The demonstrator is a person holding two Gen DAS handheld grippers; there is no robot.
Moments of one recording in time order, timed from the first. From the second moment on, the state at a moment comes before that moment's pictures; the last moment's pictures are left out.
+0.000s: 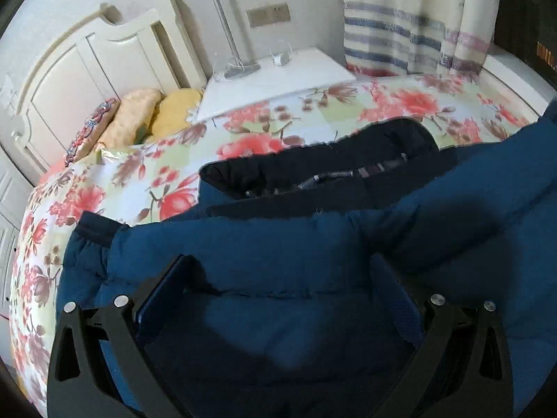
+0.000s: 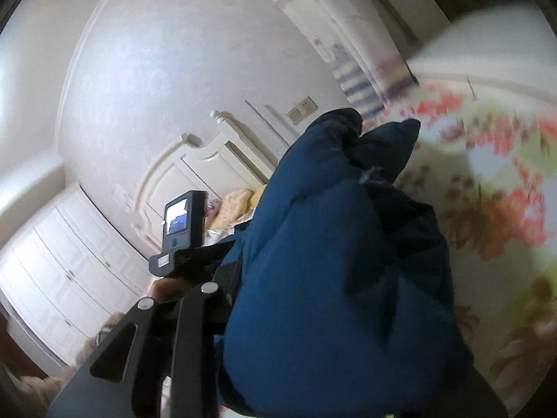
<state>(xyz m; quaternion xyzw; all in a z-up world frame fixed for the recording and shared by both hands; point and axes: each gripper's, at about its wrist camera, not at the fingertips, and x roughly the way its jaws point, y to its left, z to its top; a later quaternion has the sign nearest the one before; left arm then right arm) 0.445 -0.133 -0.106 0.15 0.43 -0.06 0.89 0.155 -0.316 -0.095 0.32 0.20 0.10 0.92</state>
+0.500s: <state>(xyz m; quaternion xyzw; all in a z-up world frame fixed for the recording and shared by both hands) 0.210 0.012 -0.092 0.11 0.33 -0.23 0.91 0.187 -0.157 0.002 0.03 0.17 0.09 0.98</state>
